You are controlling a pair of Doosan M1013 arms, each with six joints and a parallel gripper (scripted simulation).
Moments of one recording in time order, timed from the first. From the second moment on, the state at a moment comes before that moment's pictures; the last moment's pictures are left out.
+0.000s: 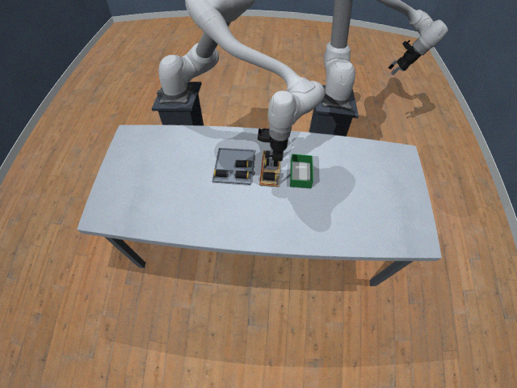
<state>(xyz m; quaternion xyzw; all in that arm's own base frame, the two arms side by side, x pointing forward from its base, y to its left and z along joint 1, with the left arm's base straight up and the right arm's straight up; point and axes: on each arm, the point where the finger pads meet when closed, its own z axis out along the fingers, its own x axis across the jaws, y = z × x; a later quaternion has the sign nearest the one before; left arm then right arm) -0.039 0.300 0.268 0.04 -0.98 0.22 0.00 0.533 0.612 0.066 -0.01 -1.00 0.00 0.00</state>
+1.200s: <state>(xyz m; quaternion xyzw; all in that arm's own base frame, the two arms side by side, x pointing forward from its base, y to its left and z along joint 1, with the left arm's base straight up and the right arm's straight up) -0.039 0.300 0.268 0.04 -0.98 0.22 0.00 0.533 0.612 0.044 -0.01 -1.00 0.00 0.00</state>
